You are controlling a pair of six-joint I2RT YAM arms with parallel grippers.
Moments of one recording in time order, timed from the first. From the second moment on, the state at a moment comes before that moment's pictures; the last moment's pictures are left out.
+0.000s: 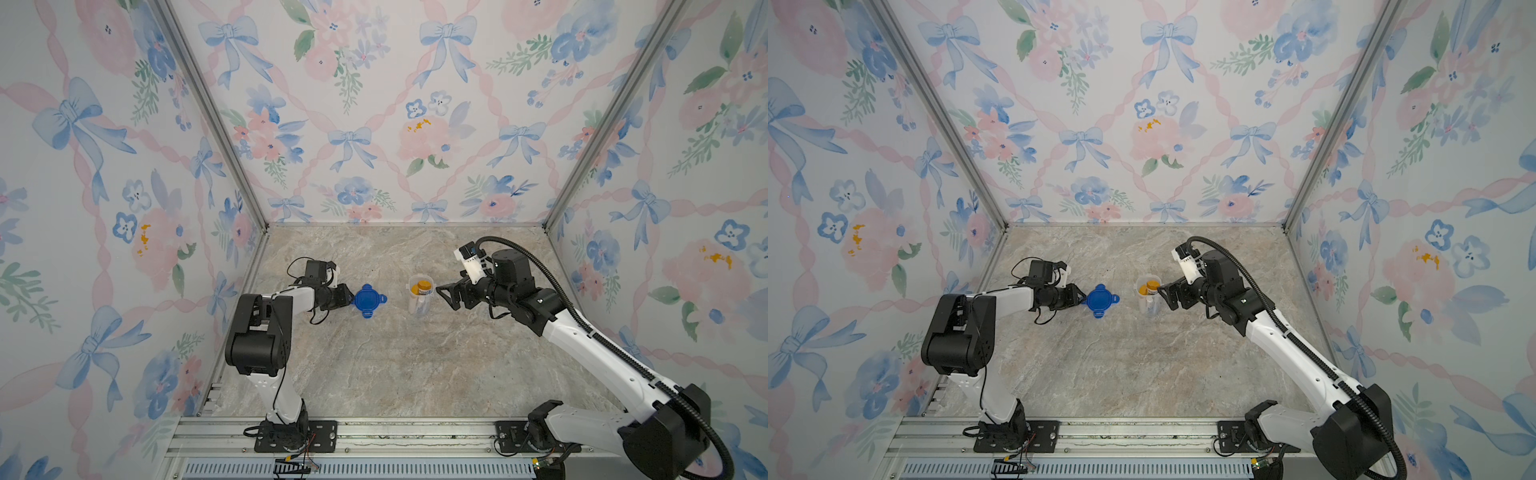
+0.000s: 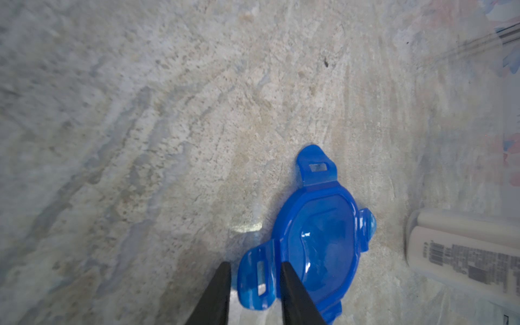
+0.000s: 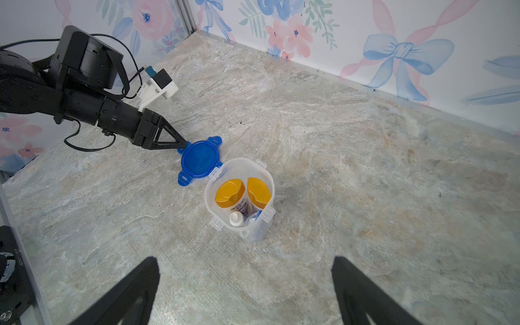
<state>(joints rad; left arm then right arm) -0.07 1.79 0.93 -0.14 0.43 -0.30 0.49 1.21 1.03 -0.40 -0.23 -0.01</state>
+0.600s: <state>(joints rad) -0.07 1.79 0.87 -0.06 0.53 -0.35 0.45 1.17 1.01 -0.39 -0.22 -0.01</state>
